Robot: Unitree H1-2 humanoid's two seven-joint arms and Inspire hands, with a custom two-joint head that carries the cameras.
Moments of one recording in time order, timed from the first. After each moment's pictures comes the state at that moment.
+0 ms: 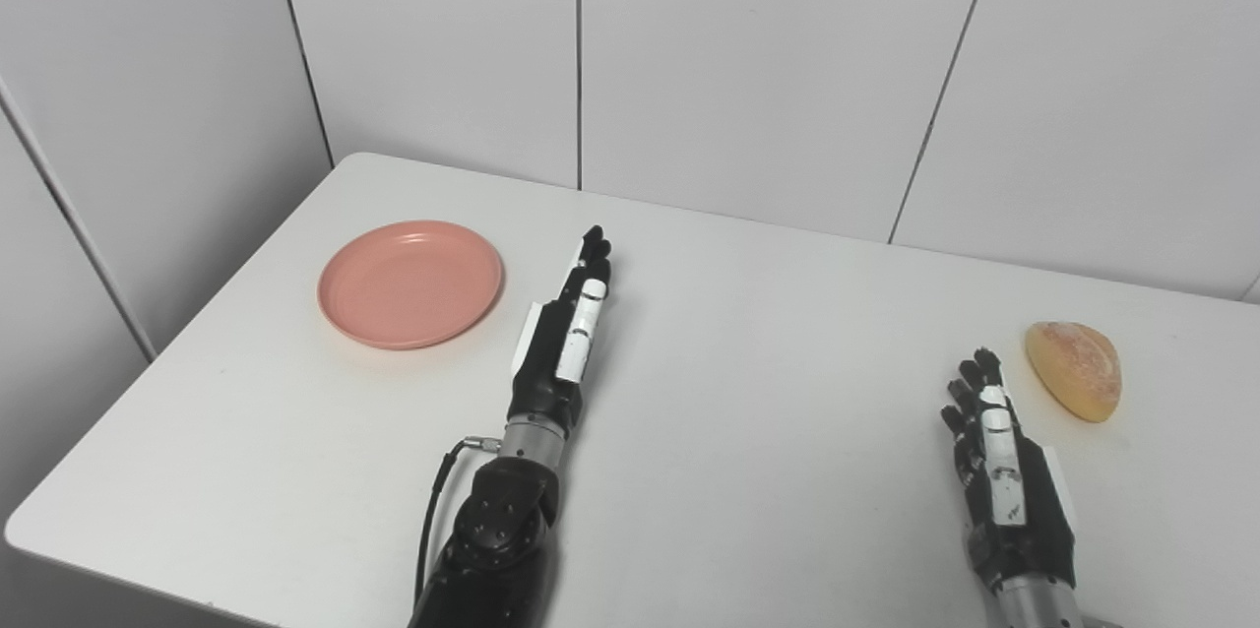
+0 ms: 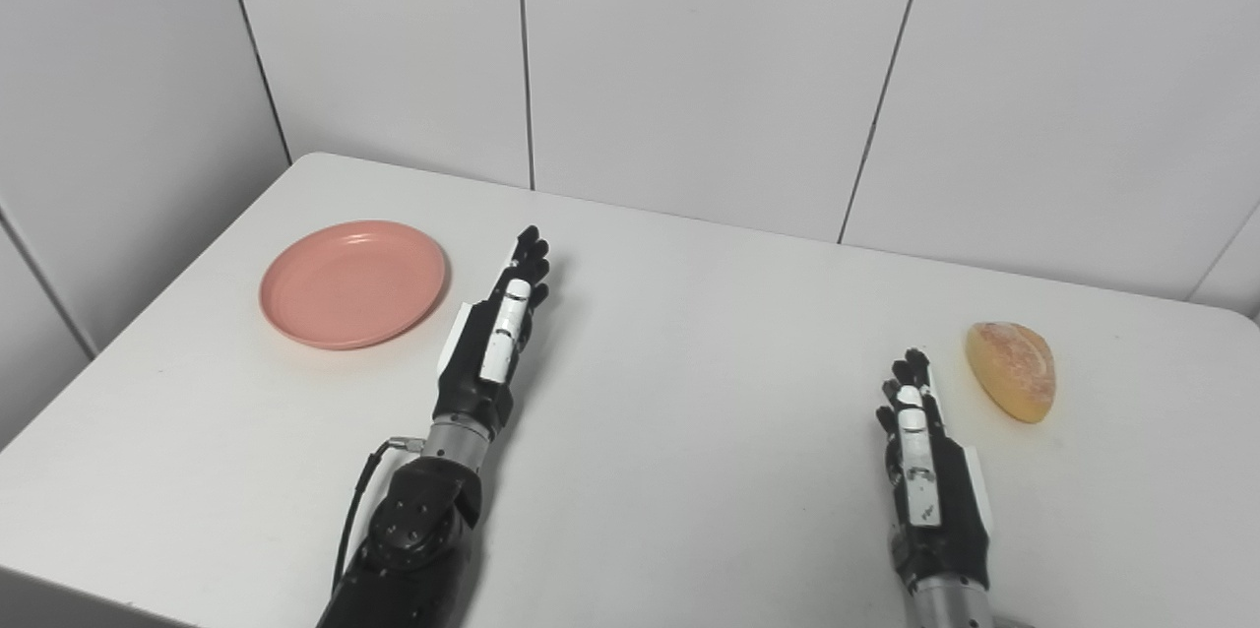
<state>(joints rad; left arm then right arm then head) -0.28 -0.03 0.10 0.18 -0.06 -0.15 0.07 -0.18 -0.03 -0.02 0.12 0.14 -0.02 0.09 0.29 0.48</state>
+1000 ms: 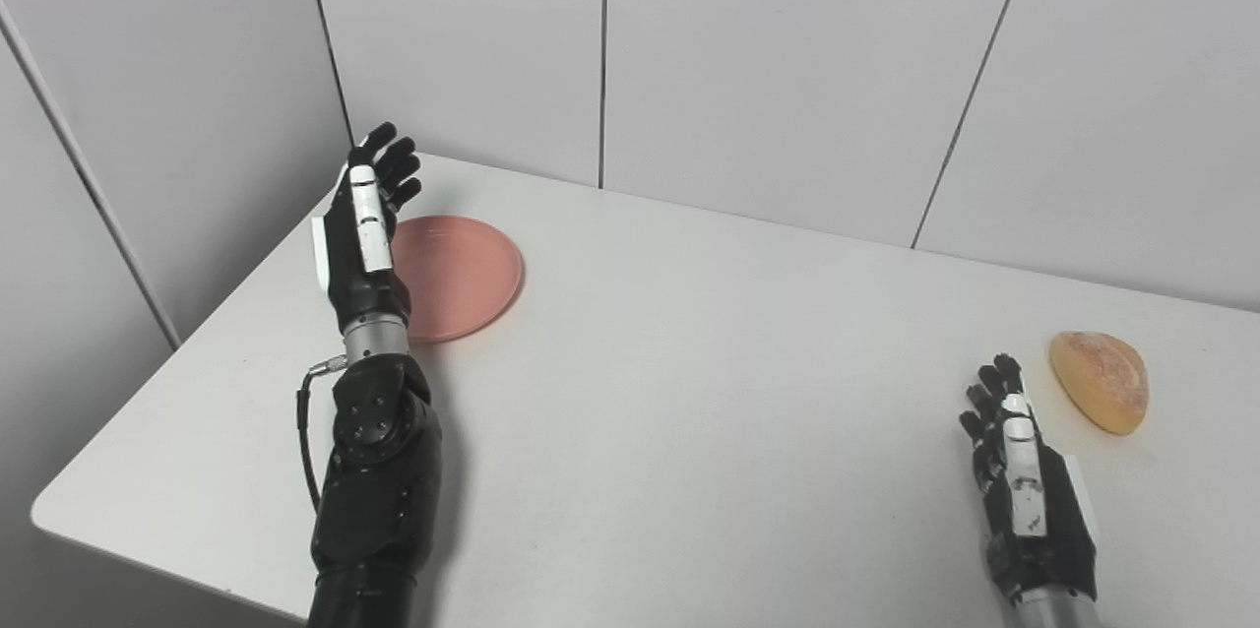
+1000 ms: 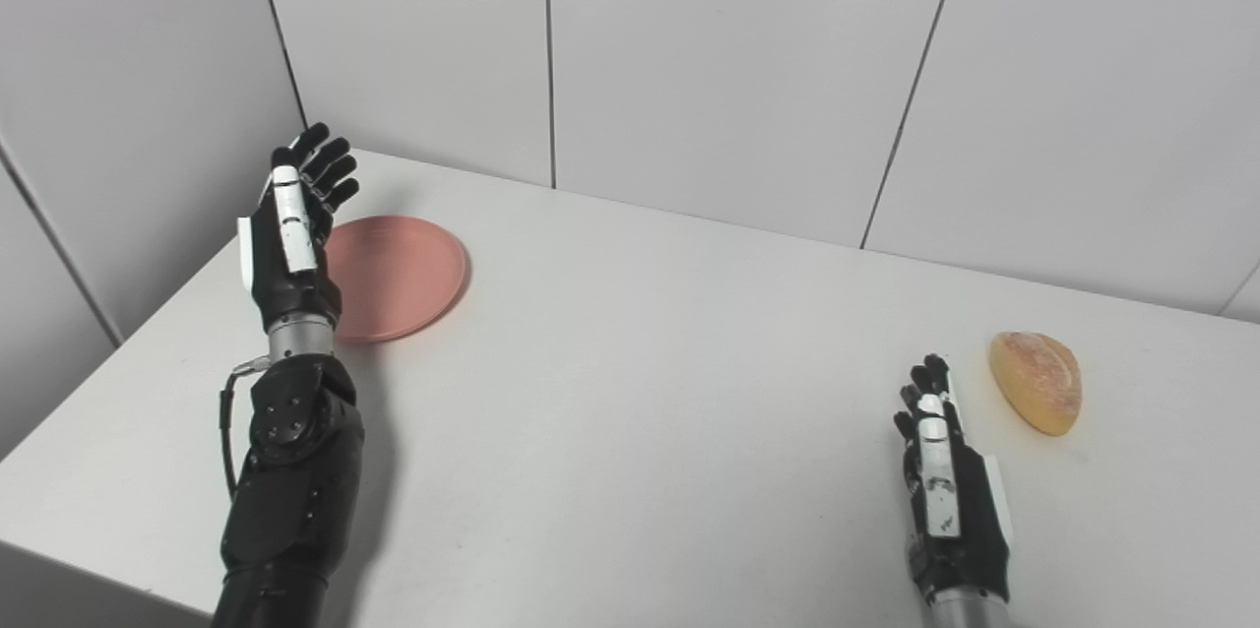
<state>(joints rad) -0.39 0.14 0.40 0.19 -0.12 -0.17 0.27 -0.18 -0.03 -0.02 0.11 0.14 -0.03 0.10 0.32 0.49</state>
